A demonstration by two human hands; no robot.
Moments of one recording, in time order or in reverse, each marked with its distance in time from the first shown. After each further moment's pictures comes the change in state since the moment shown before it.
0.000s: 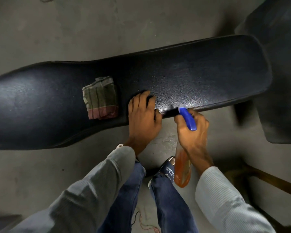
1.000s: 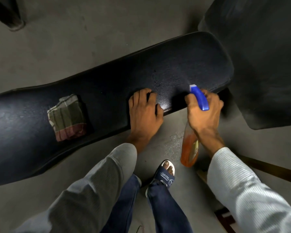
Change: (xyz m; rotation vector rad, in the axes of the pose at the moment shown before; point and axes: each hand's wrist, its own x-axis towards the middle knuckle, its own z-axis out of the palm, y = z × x) left_hand 0.042 0.085 0.046 0.004 -0.063 0.103; right_hand 0.073 0.020 -0.090 0.047 0.238 0.031
